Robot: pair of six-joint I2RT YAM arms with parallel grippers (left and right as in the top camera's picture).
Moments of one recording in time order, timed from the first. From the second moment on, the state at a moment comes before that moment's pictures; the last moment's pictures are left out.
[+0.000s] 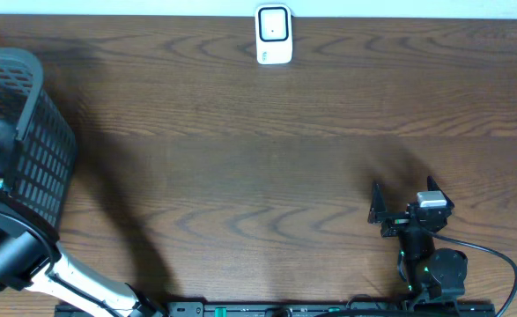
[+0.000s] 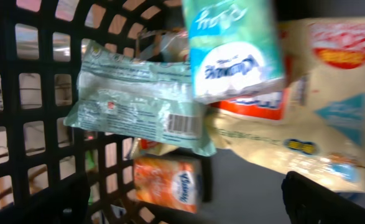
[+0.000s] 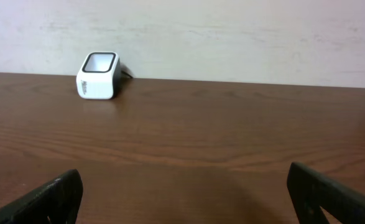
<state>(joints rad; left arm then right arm) 0.80 2.04 1.83 -1.41 -0.53 -0.68 0.08 0.01 0.01 -0.07 0.00 -0.01</state>
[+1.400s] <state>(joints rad) 0.93 2.04 1.63 -1.16 -0.40 -0.49 0.08 0.01 0.01 -0.07 0.00 -0.01</state>
